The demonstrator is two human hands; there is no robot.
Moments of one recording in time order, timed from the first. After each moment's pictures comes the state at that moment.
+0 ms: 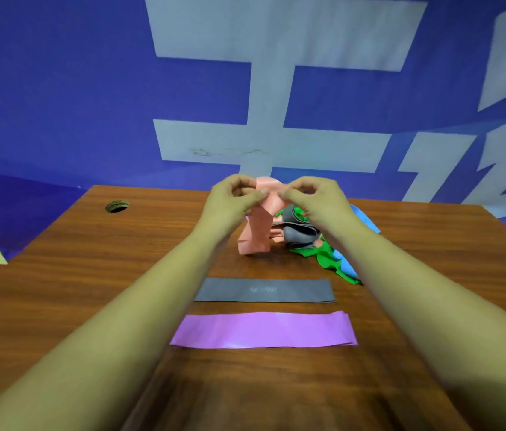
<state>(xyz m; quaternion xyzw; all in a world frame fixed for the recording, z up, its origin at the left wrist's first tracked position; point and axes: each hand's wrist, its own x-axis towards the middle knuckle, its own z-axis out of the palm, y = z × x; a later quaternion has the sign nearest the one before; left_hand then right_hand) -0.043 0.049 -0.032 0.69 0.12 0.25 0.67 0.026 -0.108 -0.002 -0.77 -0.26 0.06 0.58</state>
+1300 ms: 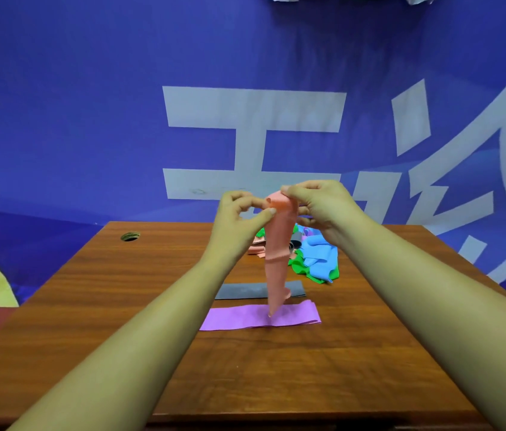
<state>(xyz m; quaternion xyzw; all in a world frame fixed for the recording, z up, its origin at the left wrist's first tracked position) -0.161 -0.049 0.047 0.77 0.04 0.36 0.53 -0.096 -0.191 0.104 -0.72 -0.20 0.11 0.66</state>
